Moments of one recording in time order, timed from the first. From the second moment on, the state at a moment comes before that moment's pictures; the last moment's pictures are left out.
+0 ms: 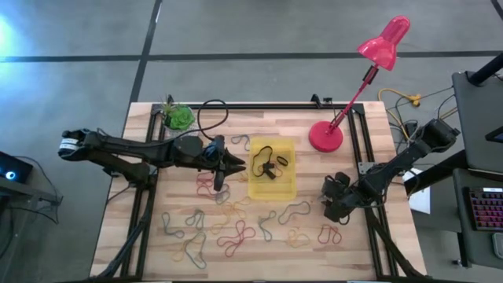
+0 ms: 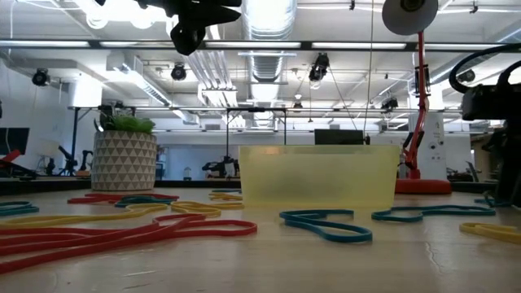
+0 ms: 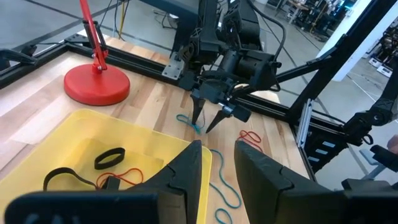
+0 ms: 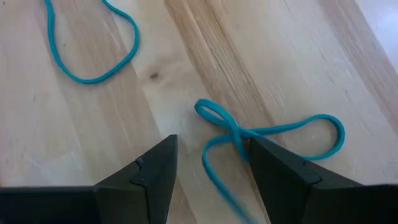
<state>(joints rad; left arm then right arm) -0.05 1.16 0.86 0.07 -0.04 -0.36 0.62 1.19 0.36 -0.46 0.33 1.03</state>
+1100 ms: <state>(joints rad) -0.05 1.16 0.86 0.07 -0.04 -0.36 0.62 1.04 0.43 -0.47 0.41 1.02</state>
